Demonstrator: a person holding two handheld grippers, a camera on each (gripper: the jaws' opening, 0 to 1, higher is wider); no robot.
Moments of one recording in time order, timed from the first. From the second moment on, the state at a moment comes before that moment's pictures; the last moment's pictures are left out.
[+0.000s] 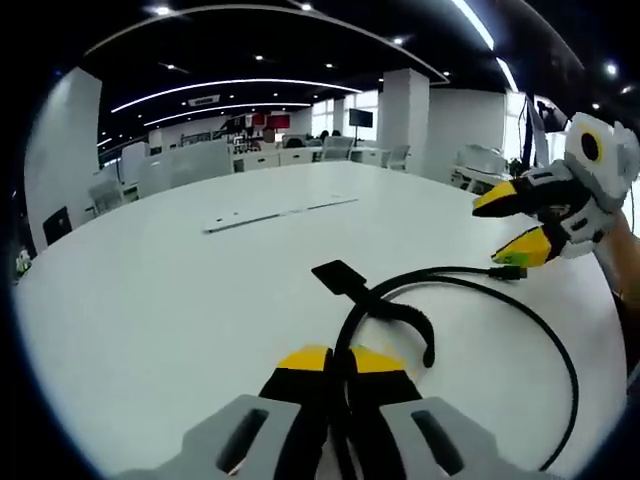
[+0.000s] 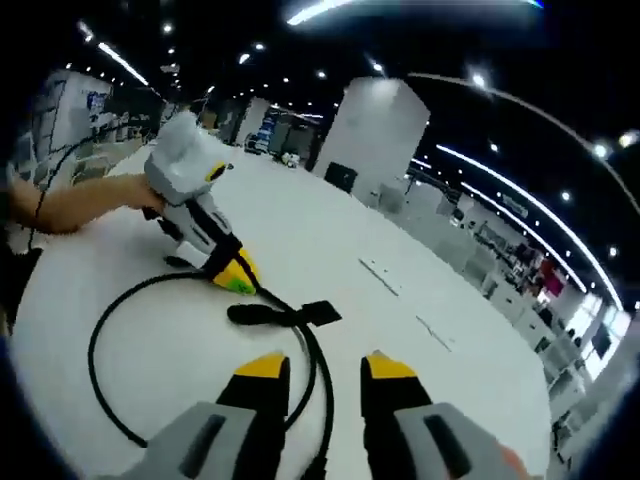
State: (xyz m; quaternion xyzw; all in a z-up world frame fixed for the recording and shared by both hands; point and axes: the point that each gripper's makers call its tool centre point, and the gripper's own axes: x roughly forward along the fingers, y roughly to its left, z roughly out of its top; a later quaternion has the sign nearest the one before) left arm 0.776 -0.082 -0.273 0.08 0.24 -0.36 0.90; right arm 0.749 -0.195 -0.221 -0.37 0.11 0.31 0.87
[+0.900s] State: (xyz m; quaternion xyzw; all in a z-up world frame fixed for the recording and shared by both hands) left arm 0.774 -0.081 -0.273 0.08 0.23 -0.37 0.90; right arm 0.766 -0.127 -0.233 -0.39 0.01 0.34 0.85
